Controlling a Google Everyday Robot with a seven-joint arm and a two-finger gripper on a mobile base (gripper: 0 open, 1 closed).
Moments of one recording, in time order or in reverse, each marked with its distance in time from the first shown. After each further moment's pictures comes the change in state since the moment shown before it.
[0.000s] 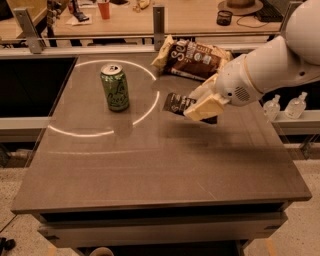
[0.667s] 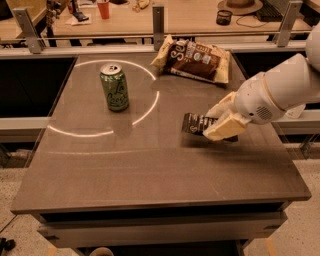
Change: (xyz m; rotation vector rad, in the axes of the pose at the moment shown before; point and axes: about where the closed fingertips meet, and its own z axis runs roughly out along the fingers) arm 0.056 0.022 -0.015 -0.041 0.092 -0.027
